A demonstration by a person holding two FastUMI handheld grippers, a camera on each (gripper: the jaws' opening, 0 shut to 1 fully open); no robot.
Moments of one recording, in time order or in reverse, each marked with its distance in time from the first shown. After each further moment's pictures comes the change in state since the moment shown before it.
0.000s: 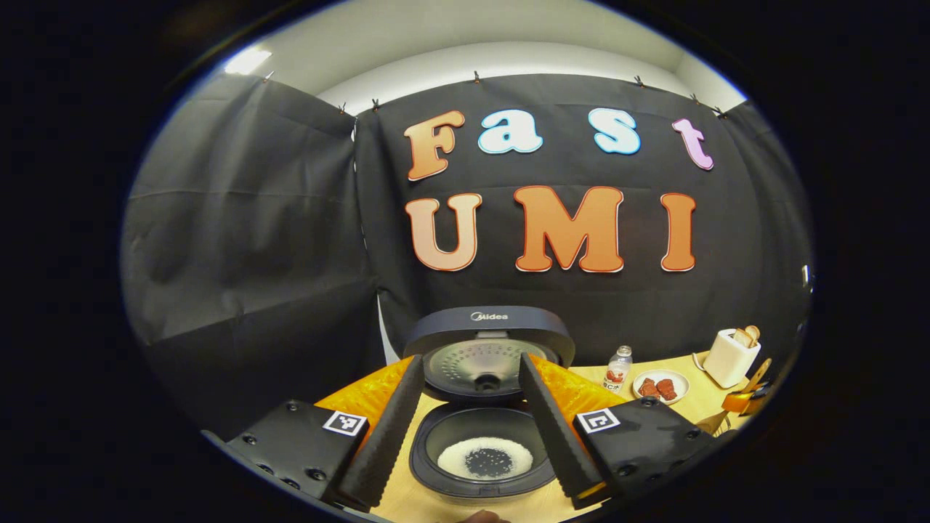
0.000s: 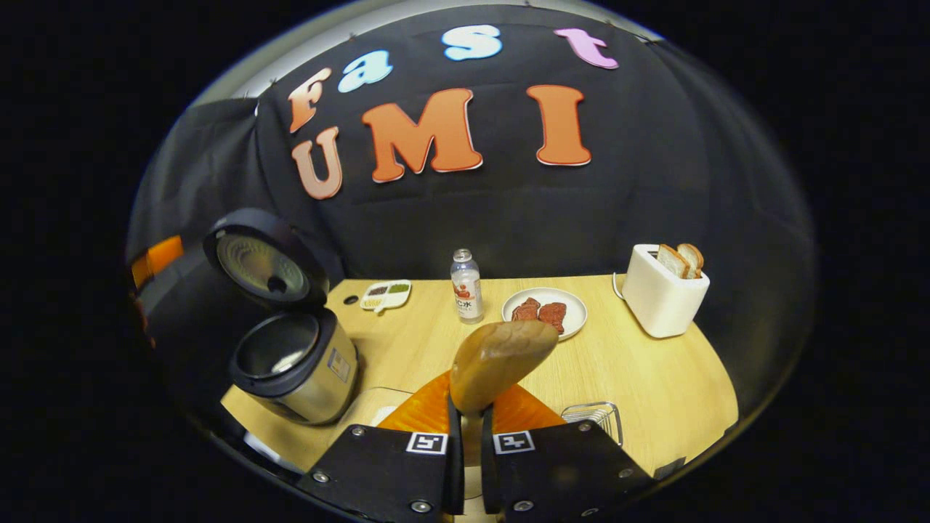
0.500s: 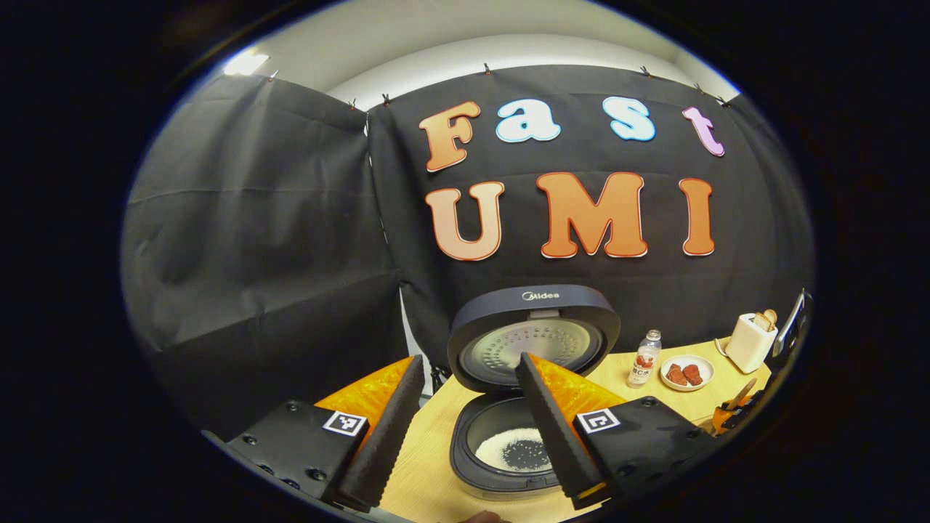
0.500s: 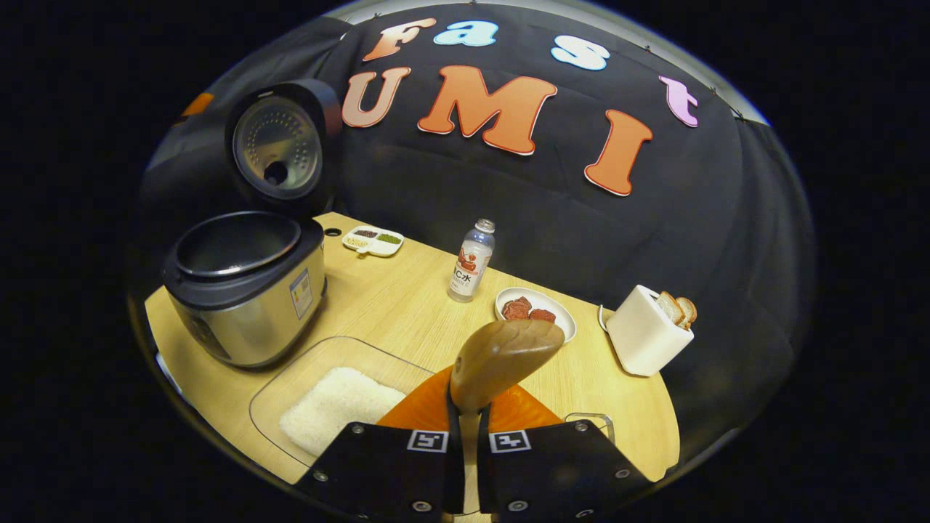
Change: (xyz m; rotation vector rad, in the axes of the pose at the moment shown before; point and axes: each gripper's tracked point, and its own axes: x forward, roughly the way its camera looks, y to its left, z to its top) left arm 0.005 0.039 -0.018 0.029 0.035 0.053; right arm 0.033 0.028 -0.049 -0.309 -0.016 -0.119
